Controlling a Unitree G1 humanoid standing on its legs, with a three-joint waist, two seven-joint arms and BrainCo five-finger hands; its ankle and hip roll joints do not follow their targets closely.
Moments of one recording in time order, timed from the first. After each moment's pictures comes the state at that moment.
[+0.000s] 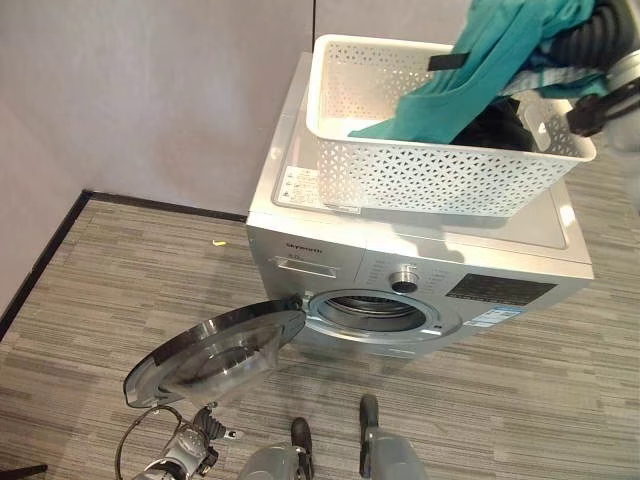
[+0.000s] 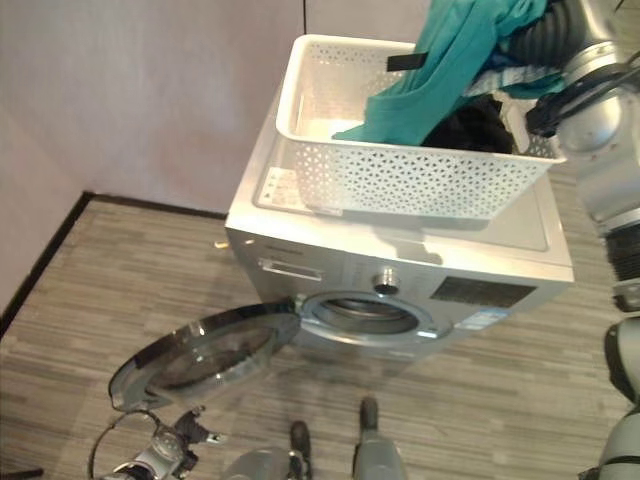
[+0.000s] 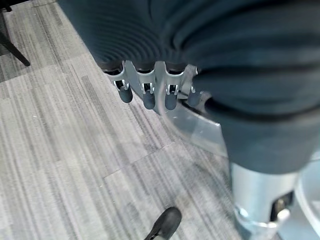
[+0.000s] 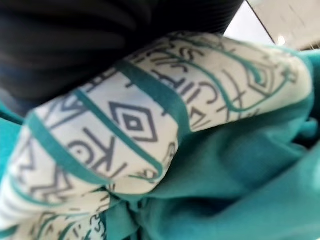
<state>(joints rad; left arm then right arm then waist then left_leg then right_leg) -0.19 0.34 -0.33 1.28 0.21 -0.03 0.11 -1.16 -1.14 0.44 0.36 -0.09 0.01 -0.15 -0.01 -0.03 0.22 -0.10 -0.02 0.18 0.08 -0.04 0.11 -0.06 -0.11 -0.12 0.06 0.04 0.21</state>
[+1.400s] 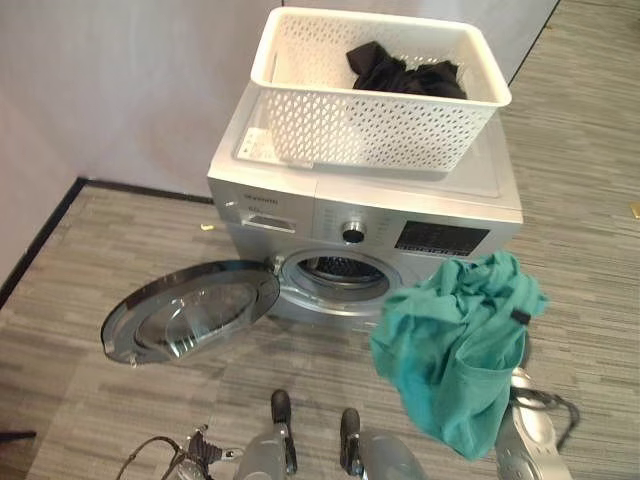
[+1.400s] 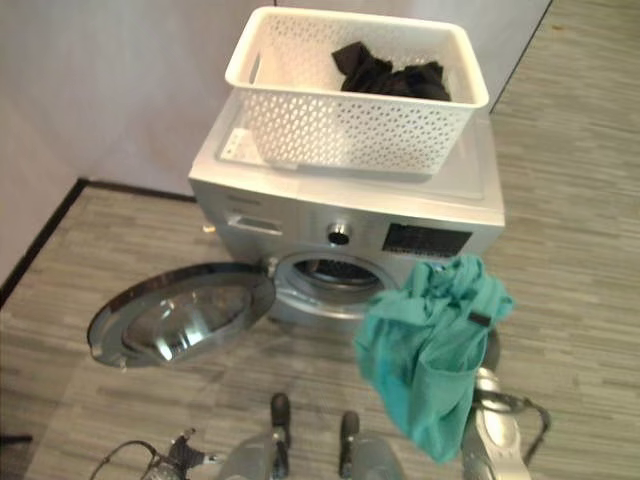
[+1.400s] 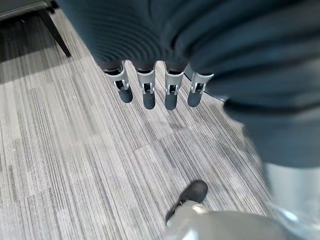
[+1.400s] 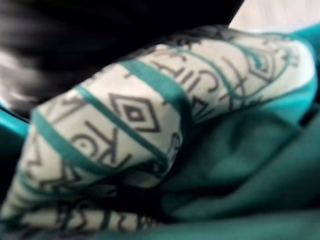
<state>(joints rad) -0.12 0.32 -0.26 1.20 0.25 -0.02 0.25 0.19 -0.32 0.17 -0.04 0.74 -0.29 -0.07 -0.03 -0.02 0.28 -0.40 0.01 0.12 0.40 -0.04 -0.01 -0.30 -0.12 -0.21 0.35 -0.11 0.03</state>
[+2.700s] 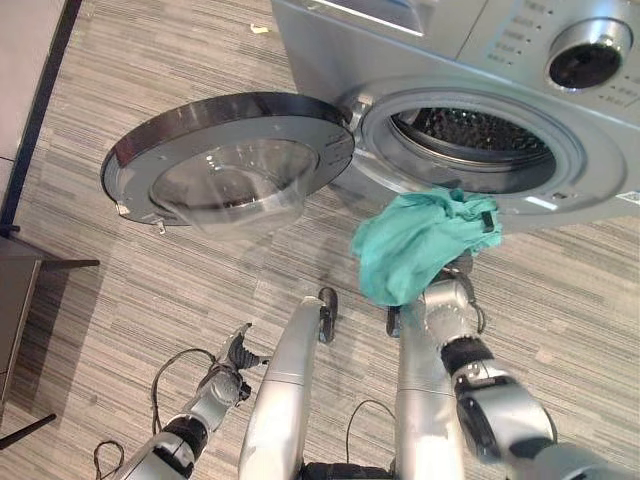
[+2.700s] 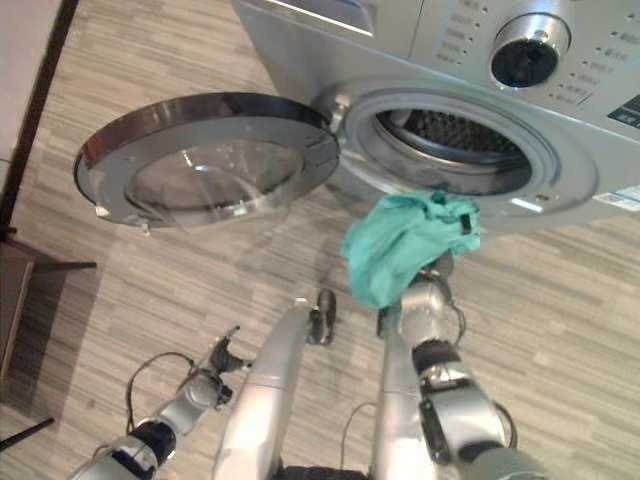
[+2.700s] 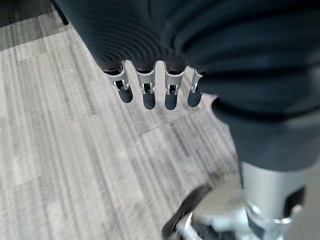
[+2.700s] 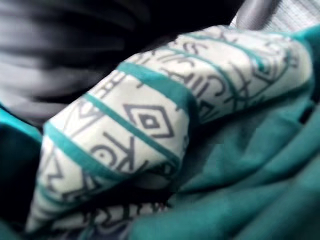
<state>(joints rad) -0.33 0.34 -0.49 0.96 0.04 -0.07 0.34 -0.72 -0.18 0.02 0.87 1.21 -0.42 -0.31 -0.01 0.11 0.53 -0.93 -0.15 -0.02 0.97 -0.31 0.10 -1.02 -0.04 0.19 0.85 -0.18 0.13</state>
